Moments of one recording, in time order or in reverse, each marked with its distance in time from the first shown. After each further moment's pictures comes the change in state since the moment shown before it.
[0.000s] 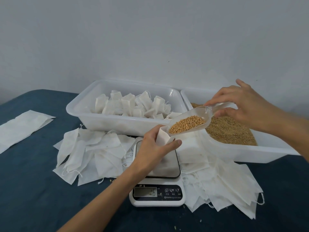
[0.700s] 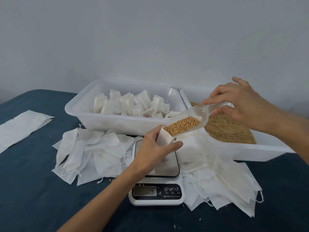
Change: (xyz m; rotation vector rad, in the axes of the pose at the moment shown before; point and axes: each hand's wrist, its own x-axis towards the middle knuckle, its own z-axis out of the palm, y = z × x) left_hand -0.001 0.001 0.001 -0.006 -0.063 -0.002; right_hand 0.002 0.000 0.003 -0.066 0.027 -0.067
